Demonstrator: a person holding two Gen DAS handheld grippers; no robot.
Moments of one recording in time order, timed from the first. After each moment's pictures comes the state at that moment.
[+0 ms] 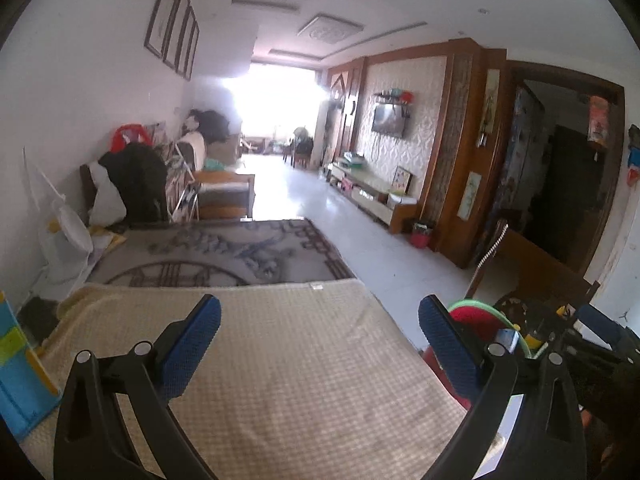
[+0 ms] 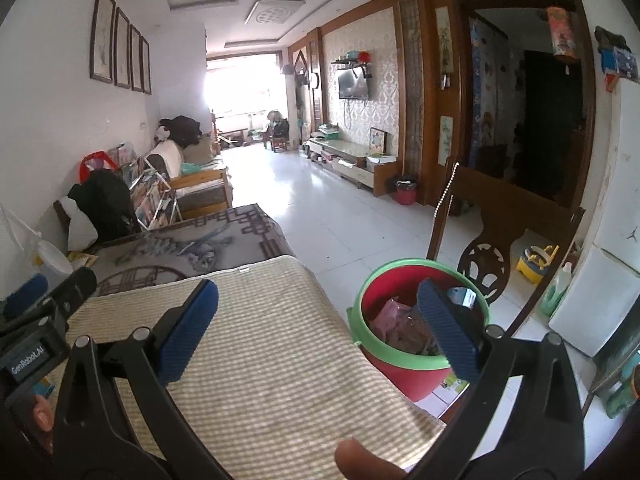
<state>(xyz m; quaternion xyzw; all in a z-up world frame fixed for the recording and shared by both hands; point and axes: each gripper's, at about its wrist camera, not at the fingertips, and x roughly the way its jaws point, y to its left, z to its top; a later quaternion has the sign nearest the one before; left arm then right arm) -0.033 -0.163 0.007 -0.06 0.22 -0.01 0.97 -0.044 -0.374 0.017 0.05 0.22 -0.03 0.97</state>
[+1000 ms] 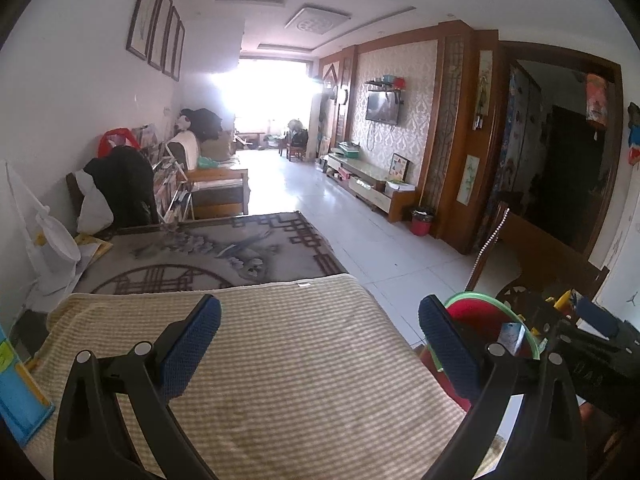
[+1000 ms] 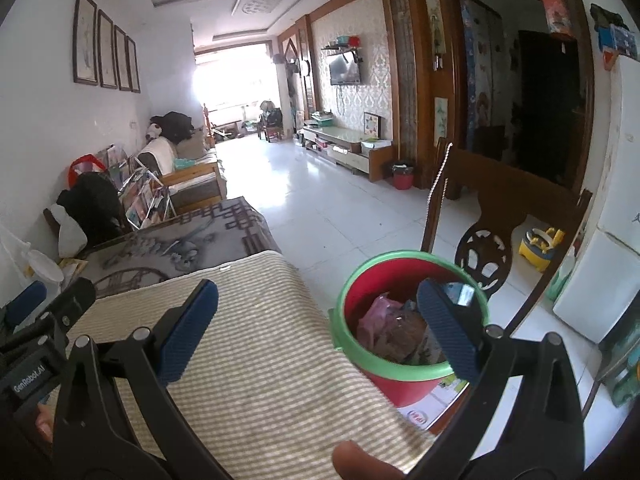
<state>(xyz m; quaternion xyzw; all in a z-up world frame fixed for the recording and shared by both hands) 0.009 -0.185 0.002 -0.03 0.24 -0.02 0.97 -0.003 -0.383 -0.002 0.07 0.25 -0.04 0.96</state>
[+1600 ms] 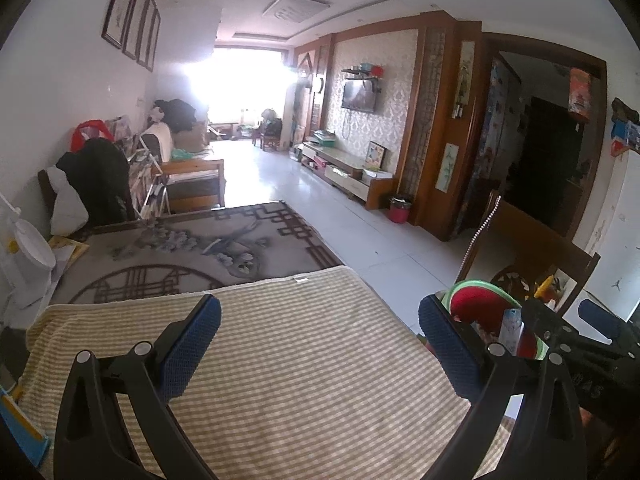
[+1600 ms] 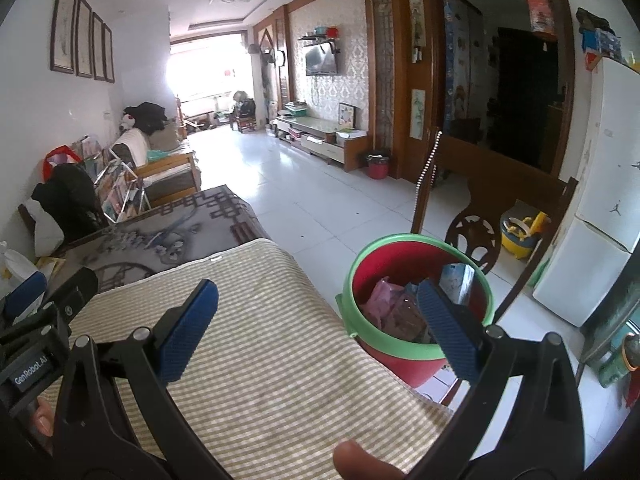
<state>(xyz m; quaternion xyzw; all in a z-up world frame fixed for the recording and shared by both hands) 0.047 -0.149 -0.016 -0.03 0.26 -0.08 0.96 0.004 -0.347 -0.011 0.06 0.27 -0.11 0.96</state>
